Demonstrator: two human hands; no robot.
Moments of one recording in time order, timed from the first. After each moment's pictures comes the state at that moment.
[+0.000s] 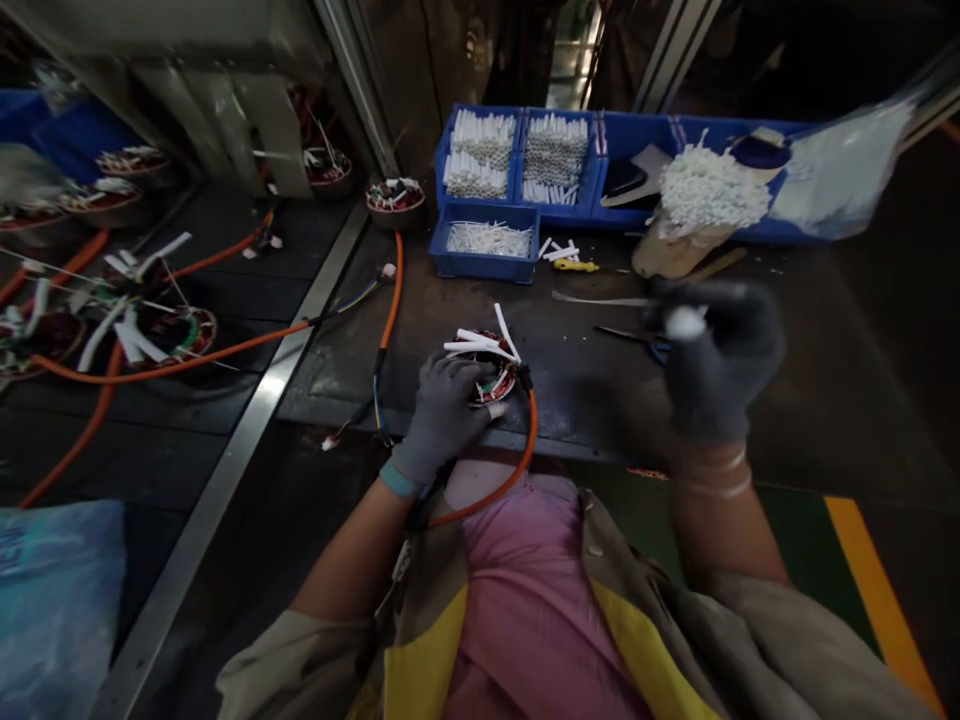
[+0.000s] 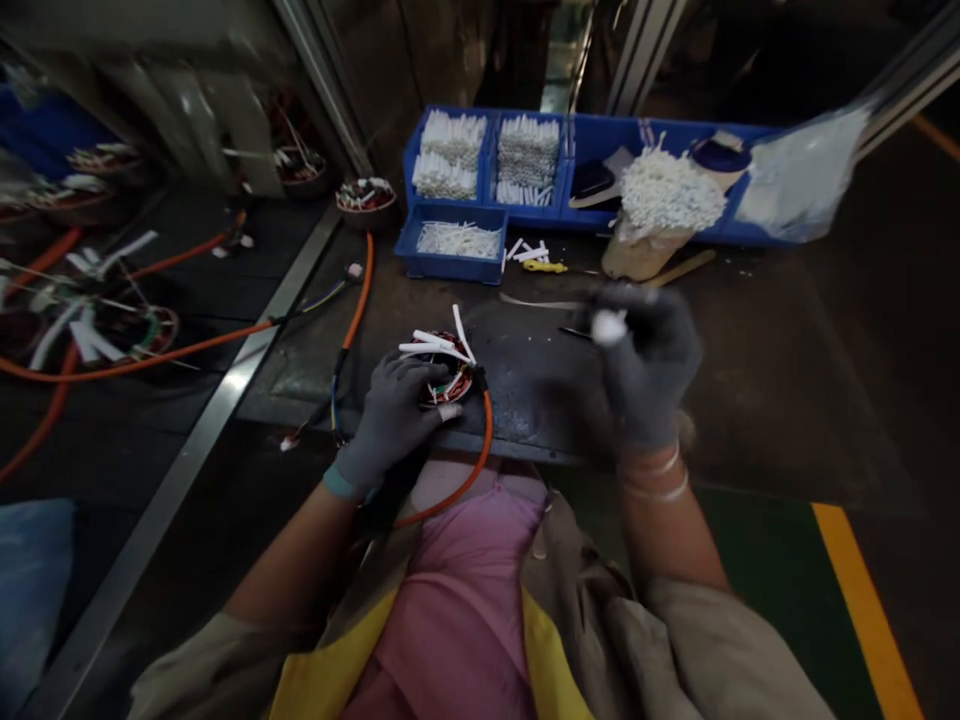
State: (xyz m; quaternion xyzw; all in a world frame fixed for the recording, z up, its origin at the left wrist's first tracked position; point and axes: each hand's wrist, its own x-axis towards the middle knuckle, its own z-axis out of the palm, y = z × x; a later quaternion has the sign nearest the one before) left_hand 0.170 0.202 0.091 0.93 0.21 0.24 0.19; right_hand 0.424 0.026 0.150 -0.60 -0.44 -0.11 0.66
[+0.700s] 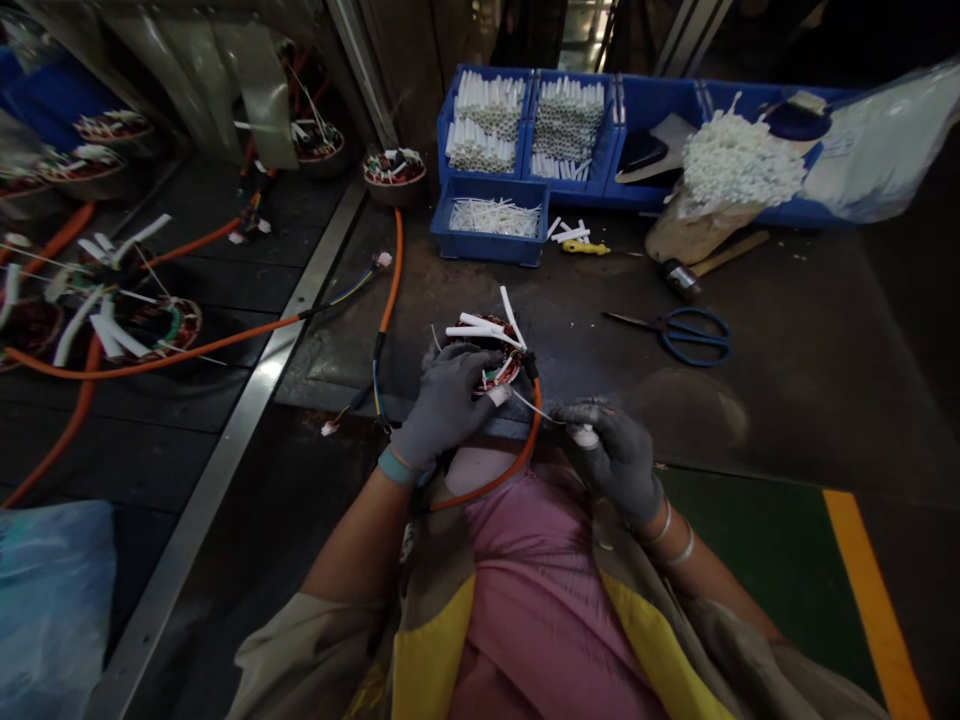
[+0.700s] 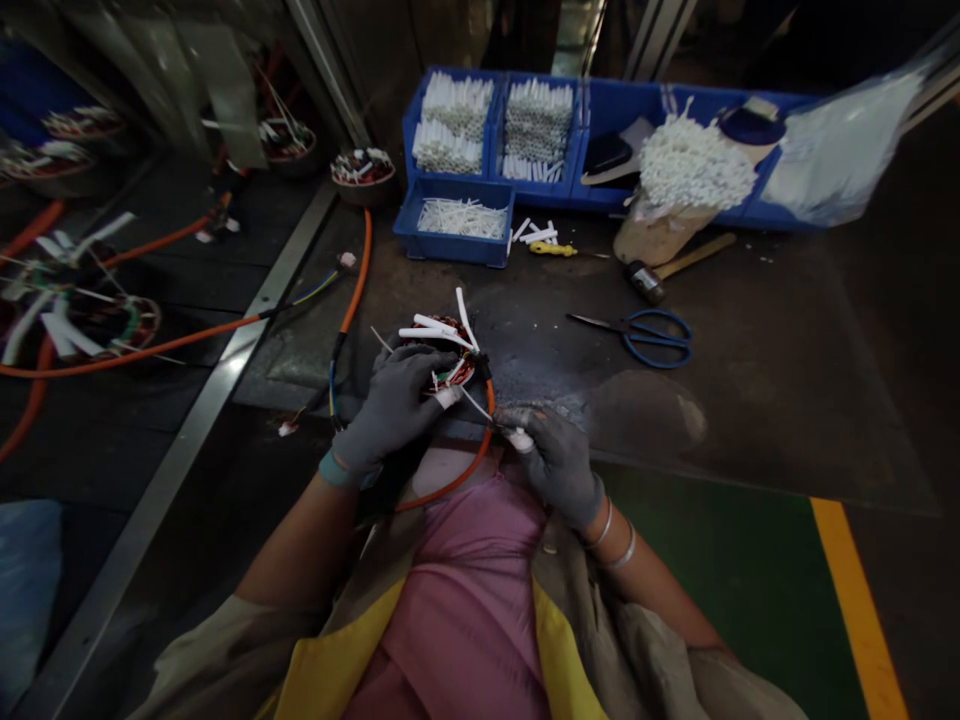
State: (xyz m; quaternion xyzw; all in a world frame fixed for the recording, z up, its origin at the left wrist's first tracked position) left_hand 0.169 0.197 0.103 0.93 0.22 0.18 0.25; right_hand 0.318 -0.007 0.092 -0.65 -0.58 0.00 0.49
